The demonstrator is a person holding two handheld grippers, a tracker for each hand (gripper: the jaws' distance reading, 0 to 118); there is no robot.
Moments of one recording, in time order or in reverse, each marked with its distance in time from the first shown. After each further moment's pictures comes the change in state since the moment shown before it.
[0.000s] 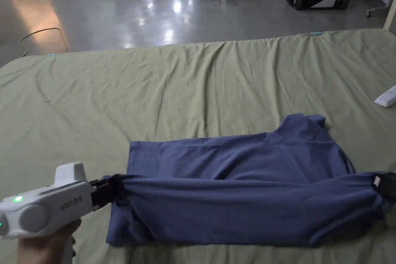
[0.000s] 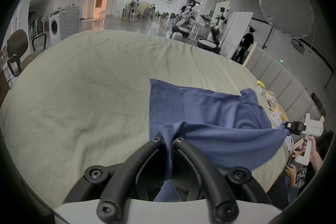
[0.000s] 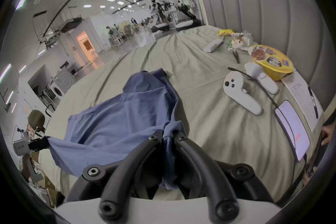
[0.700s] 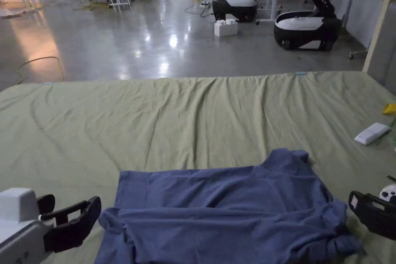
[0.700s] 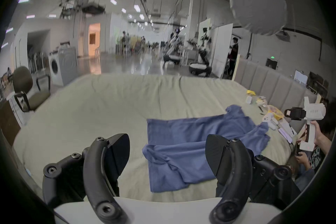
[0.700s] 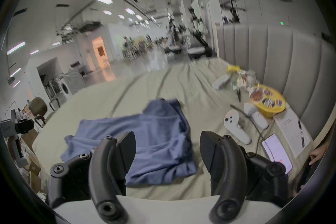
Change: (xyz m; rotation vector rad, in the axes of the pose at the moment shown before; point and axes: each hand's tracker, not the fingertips) left arm 0.063 -0.030 0.181 0.369 0.001 -0.213; right arm -0.031 -0.021 0.133 0.325 0.085 0.164
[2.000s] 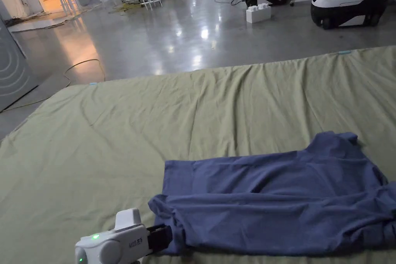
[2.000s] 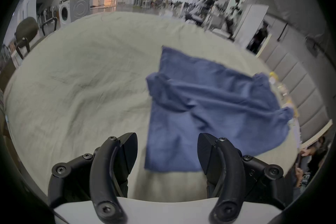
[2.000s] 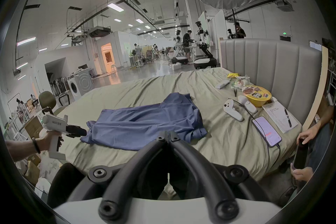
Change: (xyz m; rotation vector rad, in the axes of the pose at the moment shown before) left arm -0.032 -0.118 -0.169 -0.520 0.133 0.212; right arm -0.050 -0.075 0.112 0.023 0.001 0.038
